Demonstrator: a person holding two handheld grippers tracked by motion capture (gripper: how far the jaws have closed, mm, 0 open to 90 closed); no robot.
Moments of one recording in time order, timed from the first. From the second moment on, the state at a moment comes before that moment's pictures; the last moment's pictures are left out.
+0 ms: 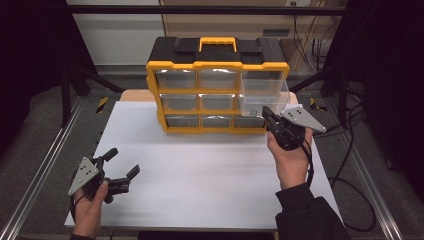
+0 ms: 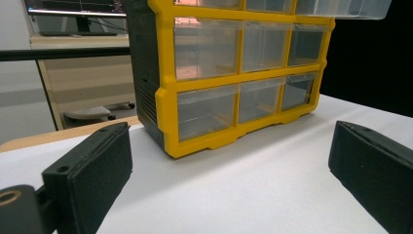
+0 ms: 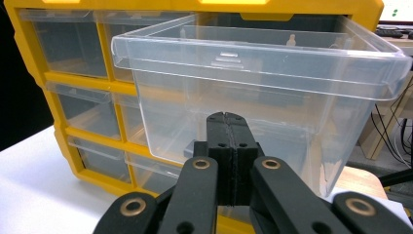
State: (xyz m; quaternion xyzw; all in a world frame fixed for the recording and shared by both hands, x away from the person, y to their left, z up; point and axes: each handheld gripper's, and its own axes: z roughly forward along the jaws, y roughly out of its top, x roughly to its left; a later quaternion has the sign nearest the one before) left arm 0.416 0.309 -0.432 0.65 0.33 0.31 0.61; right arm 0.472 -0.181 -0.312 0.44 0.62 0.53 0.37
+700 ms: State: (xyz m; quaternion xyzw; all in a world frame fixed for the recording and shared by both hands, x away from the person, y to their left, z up) left arm 0.418 0.307 -0.432 0.66 0.32 0.31 0.61; right arm 0.476 -0.178 -0.312 0.44 0.63 0.53 0.37
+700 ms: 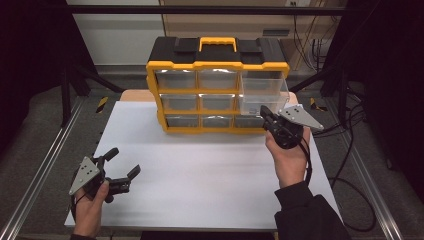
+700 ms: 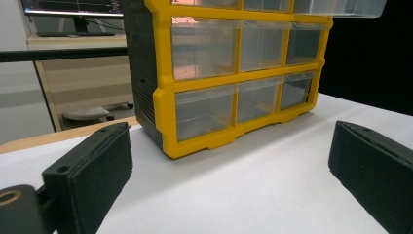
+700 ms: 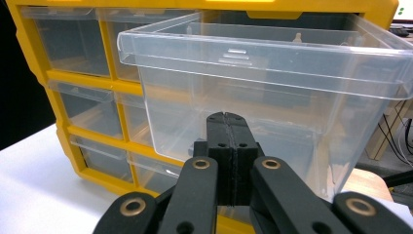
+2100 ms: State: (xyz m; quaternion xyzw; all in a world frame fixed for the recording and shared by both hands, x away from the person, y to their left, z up) left arm 0.421 0.307 -0.433 0.66 0.32 0.30 0.61; right arm 0.483 -0.174 -0.312 0.43 0.64 0.52 0.36
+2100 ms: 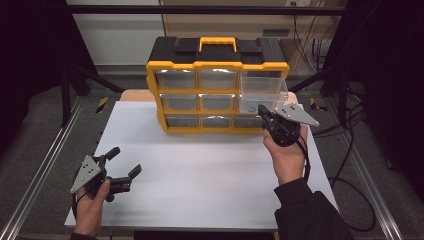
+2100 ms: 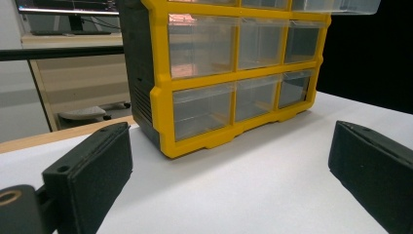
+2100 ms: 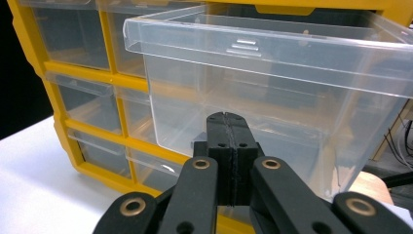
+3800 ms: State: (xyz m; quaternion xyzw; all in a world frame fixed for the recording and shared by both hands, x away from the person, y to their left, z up) left arm 0.421 0.307 -0.432 0.66 0.32 0.30 0.62; right arm 0.494 -0.179 -0.297 0.46 0.63 0.52 0.36
